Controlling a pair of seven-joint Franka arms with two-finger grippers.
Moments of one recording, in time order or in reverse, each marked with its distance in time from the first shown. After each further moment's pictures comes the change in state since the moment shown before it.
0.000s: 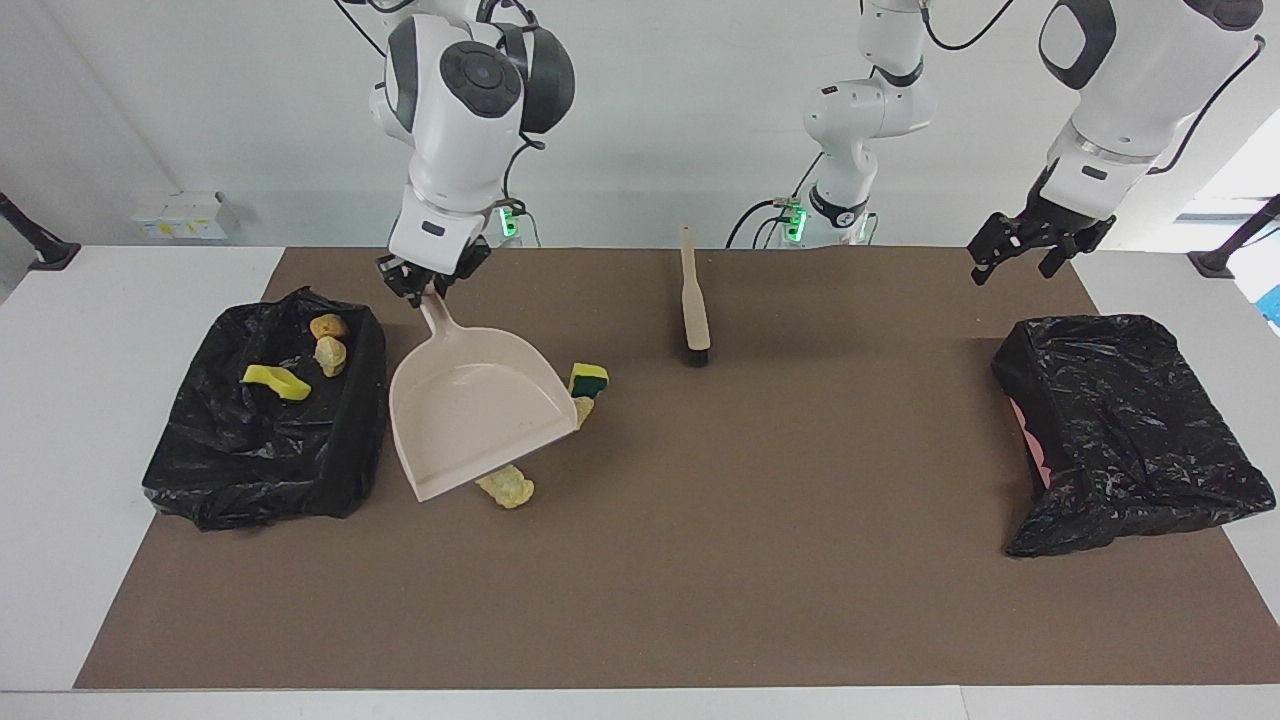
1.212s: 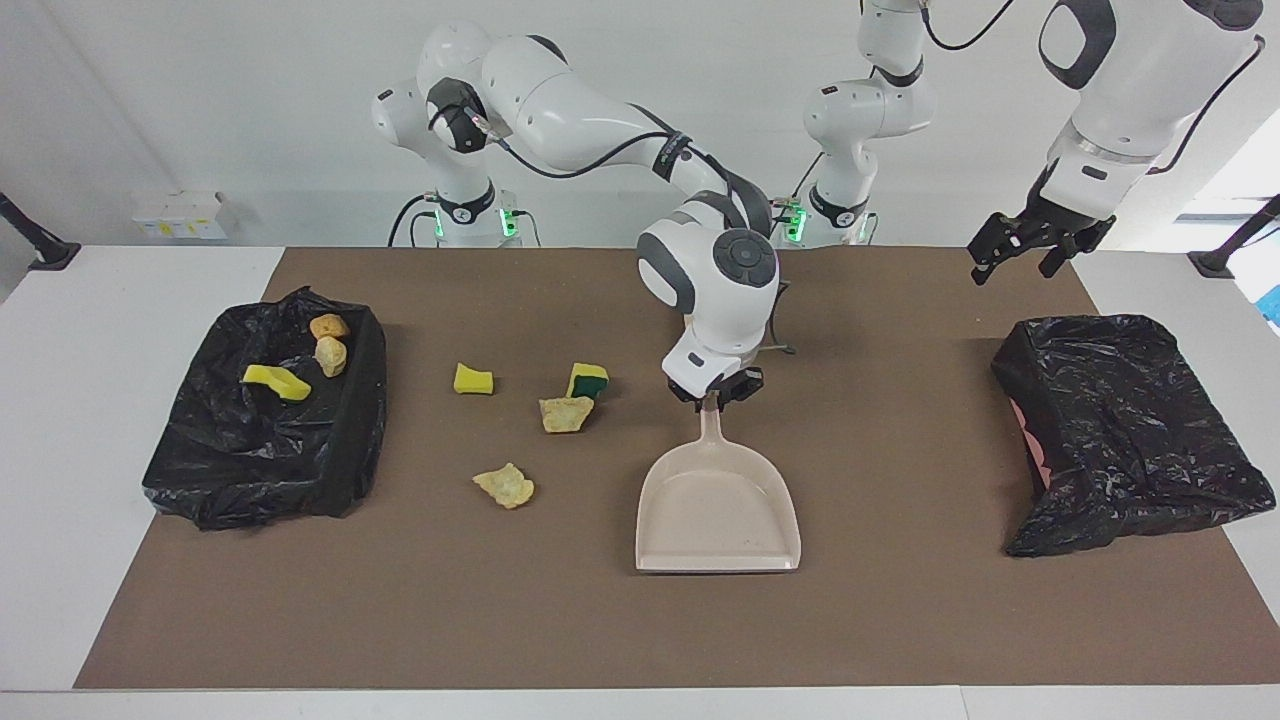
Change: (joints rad) left arm 0.000 0.000 0.000 0.000 0.000 0.000 0.000; right arm 0.325 0.603 0.000 0.451 0.267 0.329 0.801
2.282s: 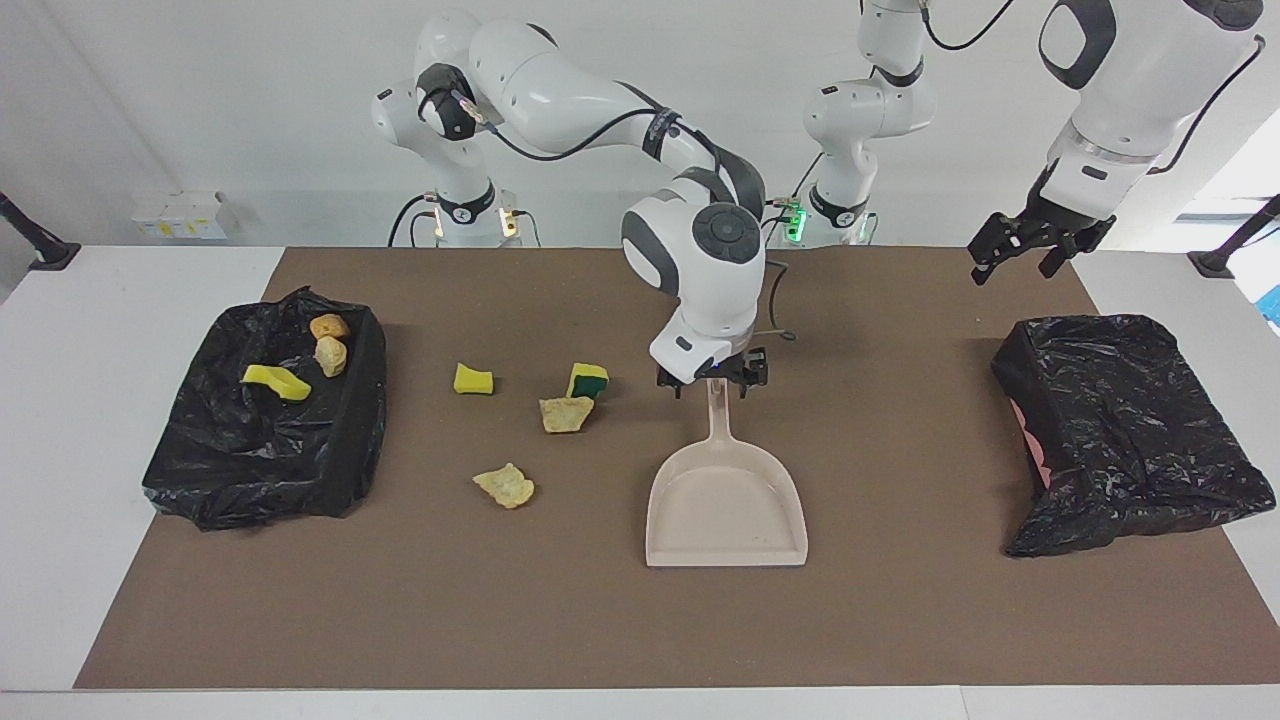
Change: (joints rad) left arm 0.000 0.000 0.000 0.000 0.000 0.000 0.000; right arm -0.003 -0.142 -0.008 -0.091 0.055 -0.018 0.021
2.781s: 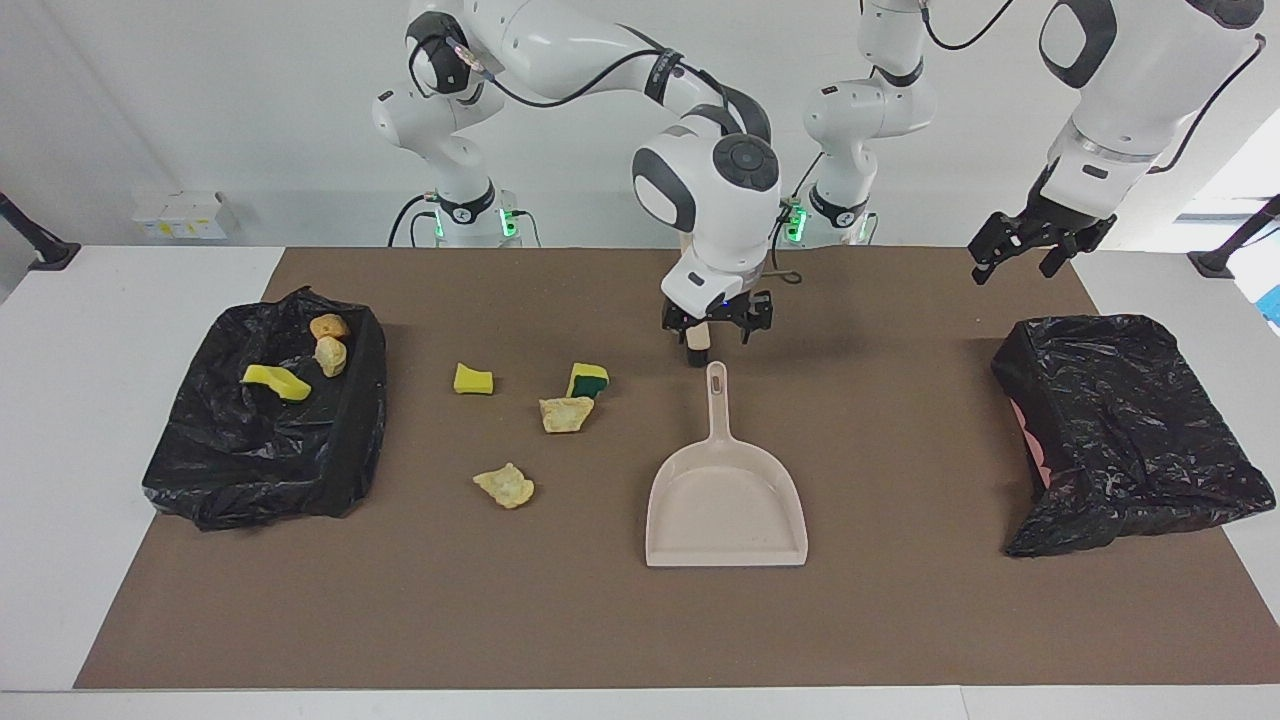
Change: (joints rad) left arm -0.004 -0.001 -0.010 0.003 0.000 0.001 0.001; right arm 0.129 -0.341 0.009 -0.488 0.026 0.042 0.109
